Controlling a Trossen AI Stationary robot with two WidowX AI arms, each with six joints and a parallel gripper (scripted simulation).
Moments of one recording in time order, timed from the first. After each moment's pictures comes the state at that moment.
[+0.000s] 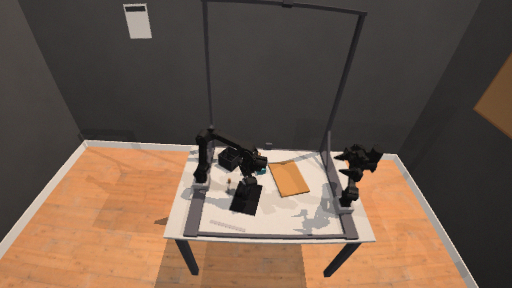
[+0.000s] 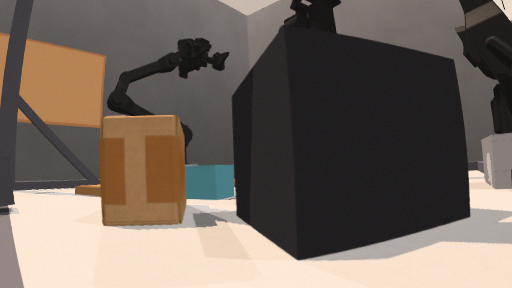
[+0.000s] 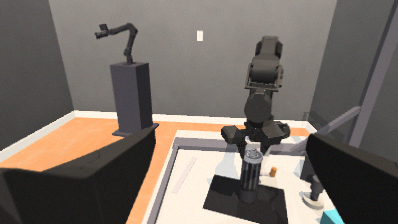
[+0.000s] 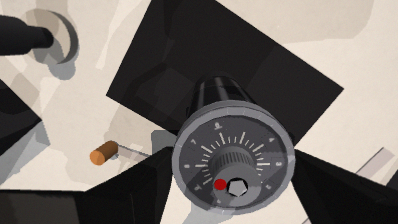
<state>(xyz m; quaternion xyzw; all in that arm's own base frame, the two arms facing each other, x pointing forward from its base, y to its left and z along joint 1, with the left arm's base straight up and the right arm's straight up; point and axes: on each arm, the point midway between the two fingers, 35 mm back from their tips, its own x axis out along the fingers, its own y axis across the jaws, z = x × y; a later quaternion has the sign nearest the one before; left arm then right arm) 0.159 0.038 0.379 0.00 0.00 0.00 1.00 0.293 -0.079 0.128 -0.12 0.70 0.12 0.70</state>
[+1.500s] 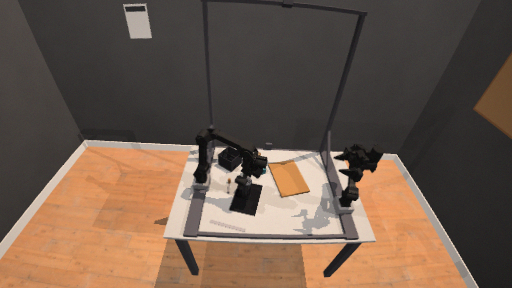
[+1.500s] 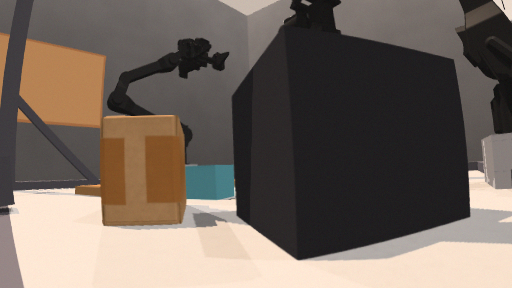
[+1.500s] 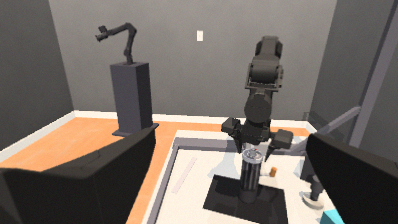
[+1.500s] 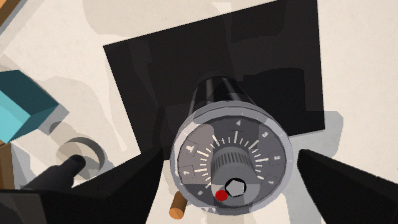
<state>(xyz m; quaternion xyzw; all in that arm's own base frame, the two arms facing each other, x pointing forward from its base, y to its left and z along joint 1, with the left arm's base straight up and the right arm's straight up) 0.159 0.038 0.379 0.00 0.00 0.00 1.00 0.293 -0.079 0.128 0.16 0.69 -0.16 0.69</state>
